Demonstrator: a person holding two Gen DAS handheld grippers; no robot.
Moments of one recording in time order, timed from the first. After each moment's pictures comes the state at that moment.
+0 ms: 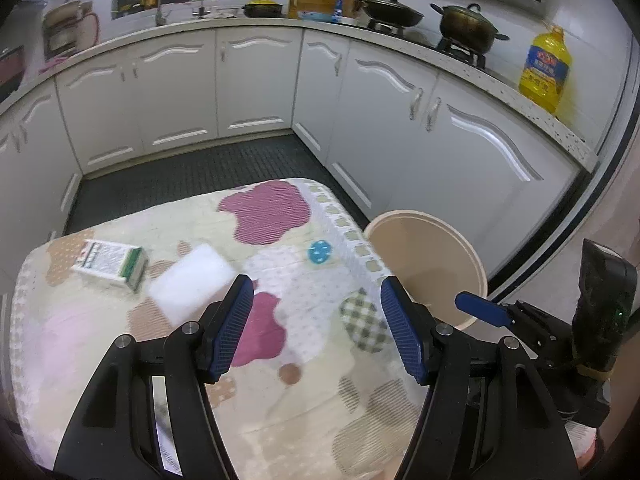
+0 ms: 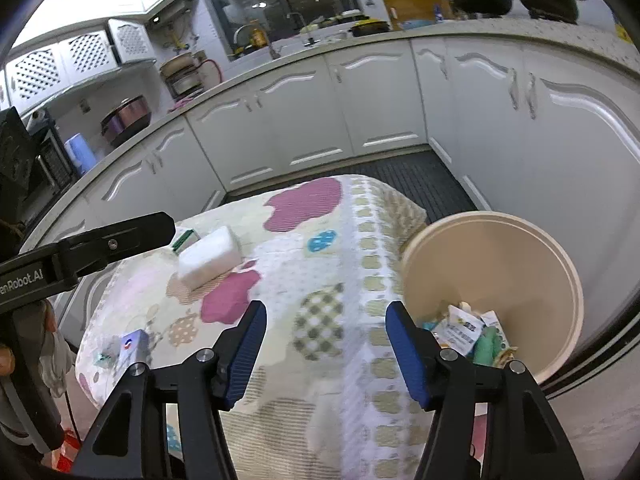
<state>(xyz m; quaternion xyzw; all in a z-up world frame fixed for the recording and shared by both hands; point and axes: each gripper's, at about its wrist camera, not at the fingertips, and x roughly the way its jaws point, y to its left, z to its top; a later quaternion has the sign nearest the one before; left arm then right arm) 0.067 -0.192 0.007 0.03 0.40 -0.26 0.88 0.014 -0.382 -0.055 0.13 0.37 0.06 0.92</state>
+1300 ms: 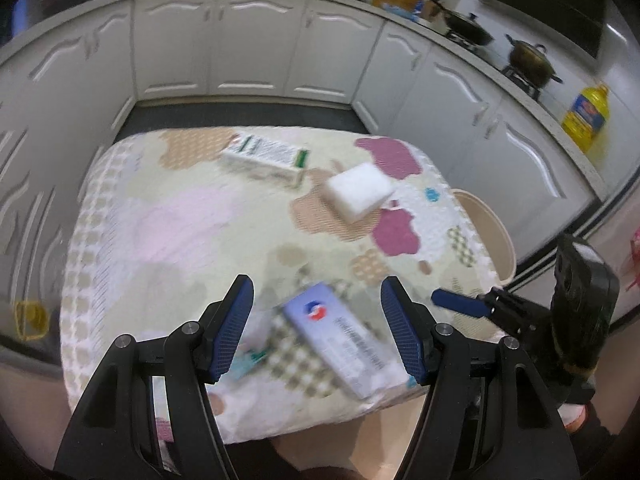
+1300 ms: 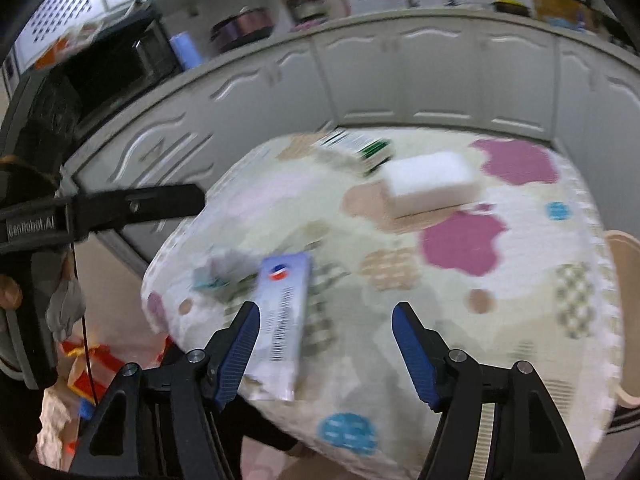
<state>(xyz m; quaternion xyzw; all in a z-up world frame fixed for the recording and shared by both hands) 0.029 0.011 -0.016 -0.06 0.46 -0.19 0.86 0.015 -0.184 -0.083 0.04 0.43 0.25 0.86</state>
